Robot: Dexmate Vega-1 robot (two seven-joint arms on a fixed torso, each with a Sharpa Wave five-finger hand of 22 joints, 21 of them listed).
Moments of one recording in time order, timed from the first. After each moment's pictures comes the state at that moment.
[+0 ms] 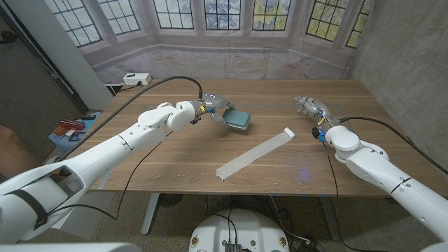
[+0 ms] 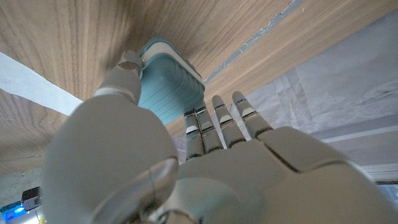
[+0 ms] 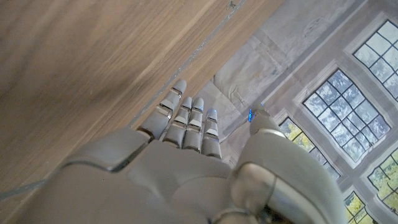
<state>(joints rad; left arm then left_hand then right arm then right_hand) 0.53 0.74 0.78 -1.66 0.72 -0.07 -0.17 1.00 -0.07 0.48 -0.16 0.19 0.47 -0.01 0.43 0.27 0.37 -0.12 0.63 0.48 0.36 -0.06 0.23 0.23 0.28 0.06 0.22 0.18 -1.01 -0.81 -0.36 -1.80 0.39 -0.18 -0.32 0.57 0.13 0.34 -0.17 0.19 0.29 0.05 0.21 0.19 0.35 0.08 0.25 0.22 0.26 -0.01 0.24 0.20 0.48 -0.01 0.21 0.17</state>
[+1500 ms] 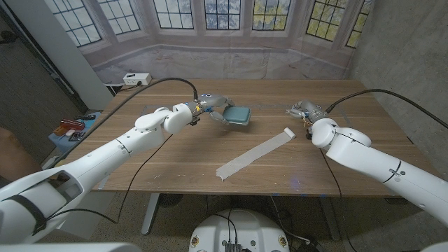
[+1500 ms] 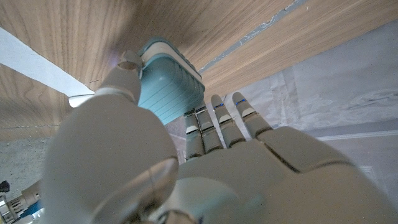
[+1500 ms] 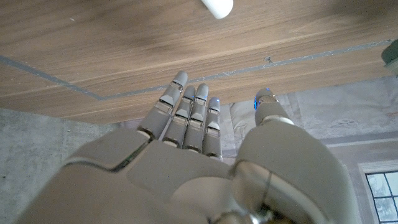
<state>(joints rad) 0.56 0.74 0.75 -1.62 0.64 -0.10 -0.07 1.00 -0.07 0.48 -0.16 0.19 0.47 -0.01 0.43 0.27 0.38 -0.11 0.63 0.50 0.37 -0.08 0.23 0.24 0.28 0.06 0.21 0.18 -0.82 -0.92 -0.66 -2.18 0.03 -0.98 -0.33 0.72 0.04 0.34 -0.18 0.18 0.45 0.07 0.23 0.19 0.51 0.07 0.34 0.26 0.41 -0.01 0.26 0.20 0.58 0.02 0.21 0.17</state>
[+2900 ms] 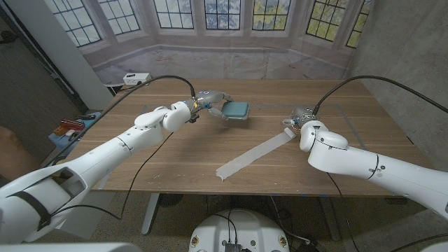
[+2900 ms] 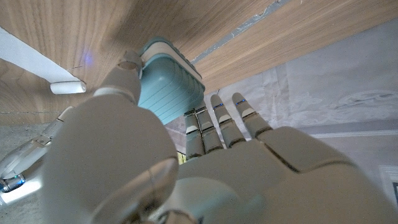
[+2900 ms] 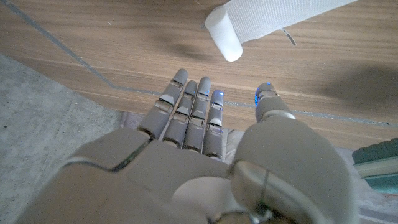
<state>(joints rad) 0.54 0.72 0.75 -1.56 0.60 -0.12 -0.03 1.00 -0.07 0.48 -0.16 0.19 0.47 -0.01 0.43 0.27 0.38 -0.11 0.63 0.51 0.38 -0.08 0.23 0.25 0.27 0.05 0.21 0.18 -0.57 -0.91 -1.03 -2.21 -0.17 -1.29 -0.18 0.78 0.03 0.34 -0.17 0.18 0.56 0.06 0.24 0.19 0.59 0.06 0.40 0.29 0.49 -0.02 0.27 0.20 0.60 0.03 0.21 0.17</state>
